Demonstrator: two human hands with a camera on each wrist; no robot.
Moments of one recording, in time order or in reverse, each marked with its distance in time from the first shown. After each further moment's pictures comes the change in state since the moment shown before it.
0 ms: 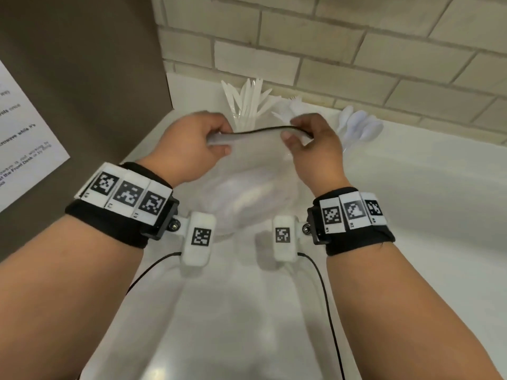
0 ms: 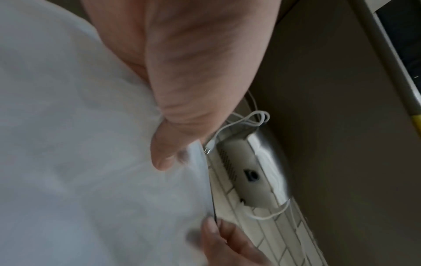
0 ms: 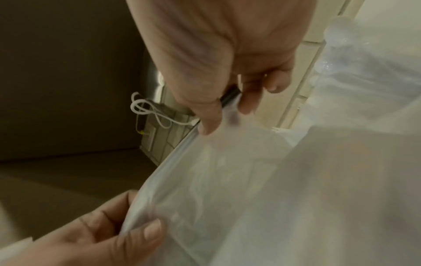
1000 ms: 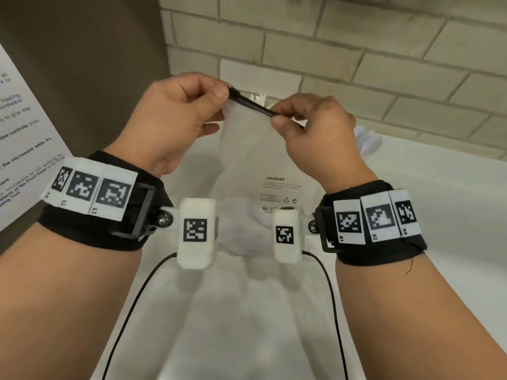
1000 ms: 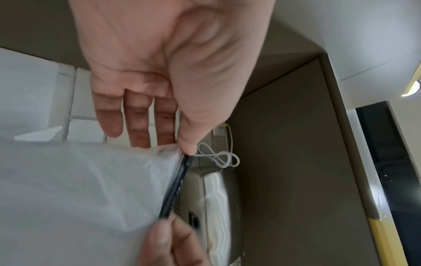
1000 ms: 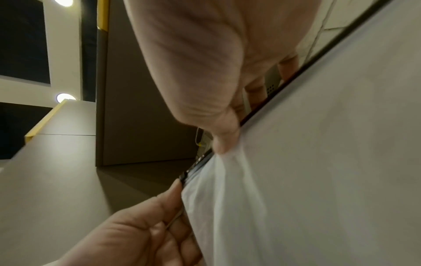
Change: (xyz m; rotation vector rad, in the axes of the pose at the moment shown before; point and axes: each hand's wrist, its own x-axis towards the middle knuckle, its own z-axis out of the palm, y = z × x) left_hand 0.003 0.029 -0.044 -0.834 0.145 -0.153; right_hand -0.006 -0.079 -0.021 -0.289 -0.032 -0.302
